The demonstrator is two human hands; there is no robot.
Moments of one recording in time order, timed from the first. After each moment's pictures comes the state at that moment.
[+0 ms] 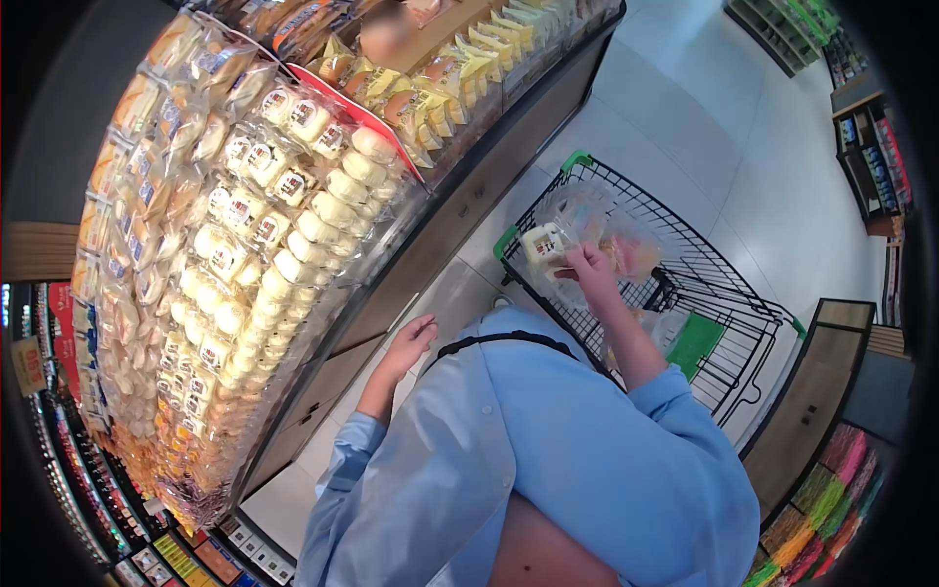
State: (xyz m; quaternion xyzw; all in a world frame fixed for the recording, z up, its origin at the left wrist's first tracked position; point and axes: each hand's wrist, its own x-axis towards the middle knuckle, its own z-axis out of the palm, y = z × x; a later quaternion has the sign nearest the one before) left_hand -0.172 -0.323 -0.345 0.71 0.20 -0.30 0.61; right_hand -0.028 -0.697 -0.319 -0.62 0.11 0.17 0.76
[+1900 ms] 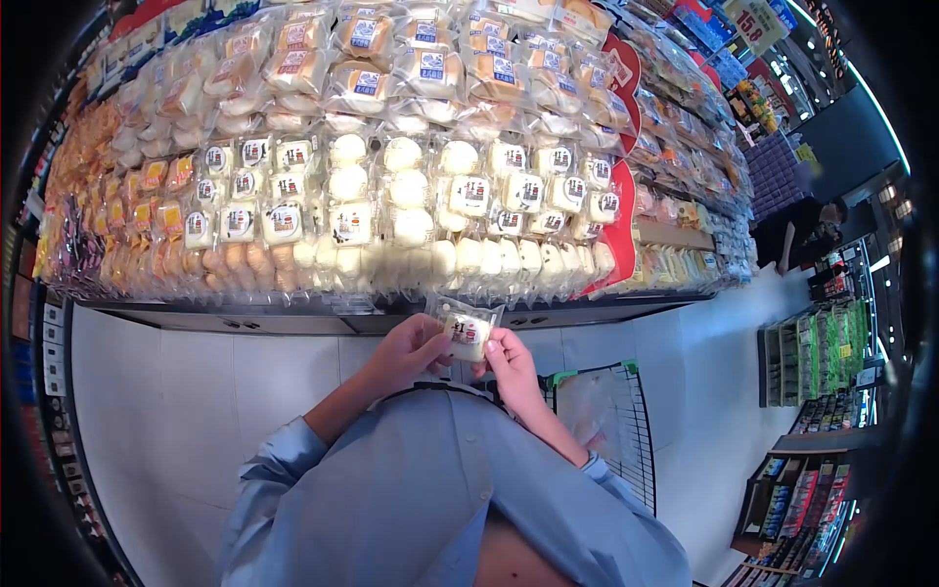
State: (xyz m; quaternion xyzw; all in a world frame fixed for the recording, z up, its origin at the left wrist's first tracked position) left_hand -0.273 -0.200 -0.185 0.53 0.19 0.08 0.82; right_hand -0.129 -0.368 -0.181 -0.60 -0.24 0.41 0.65
